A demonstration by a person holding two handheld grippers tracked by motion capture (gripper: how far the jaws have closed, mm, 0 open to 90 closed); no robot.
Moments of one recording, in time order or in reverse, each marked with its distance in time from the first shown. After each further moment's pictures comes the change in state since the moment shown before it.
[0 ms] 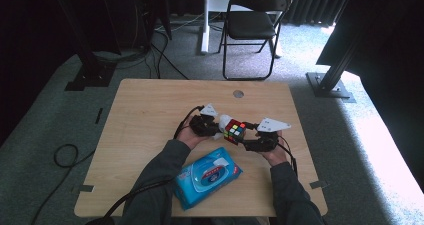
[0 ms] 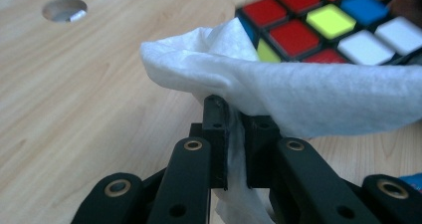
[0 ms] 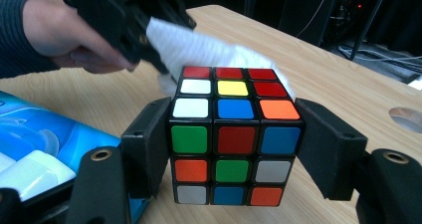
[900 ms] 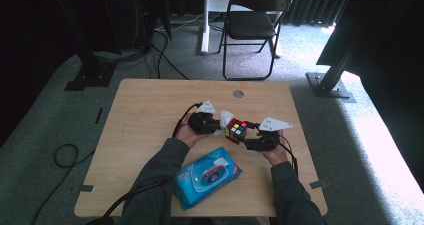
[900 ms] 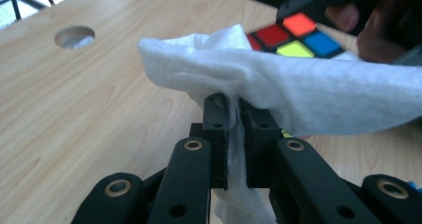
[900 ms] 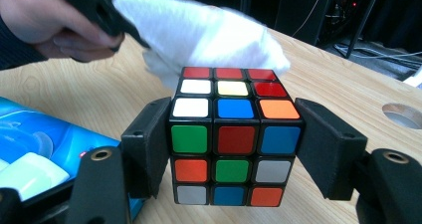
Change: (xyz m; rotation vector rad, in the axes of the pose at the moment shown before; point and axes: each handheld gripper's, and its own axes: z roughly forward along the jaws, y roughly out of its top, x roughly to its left) left arm -0.002 0.011 -0.020 -0.082 -0.005 0.003; right arm -0.003 -0.001 -0.002 -0.001 -0.011 0.019
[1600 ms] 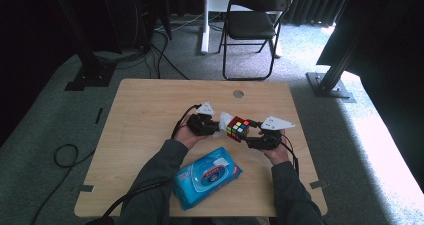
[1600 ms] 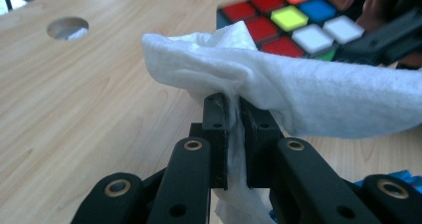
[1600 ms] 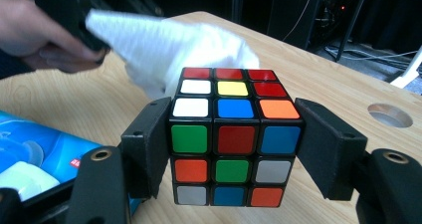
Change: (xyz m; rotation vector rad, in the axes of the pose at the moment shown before) left arm -0.001 -0.008 0.004 0.038 -0.013 0.004; right arm -0.004 0.001 -0.004 -0.023 -0.029 0.017
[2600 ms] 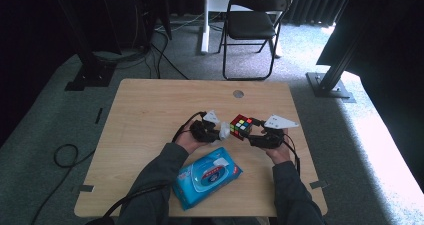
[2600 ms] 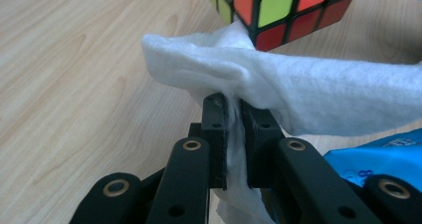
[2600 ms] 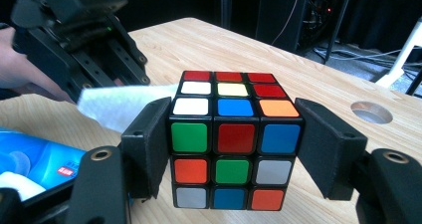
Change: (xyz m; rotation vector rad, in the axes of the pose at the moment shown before) left arm -0.008 -0.011 0.015 0.124 0.005 0.042; right arm -0.006 0.000 -0.005 -0.017 -0.037 0.027
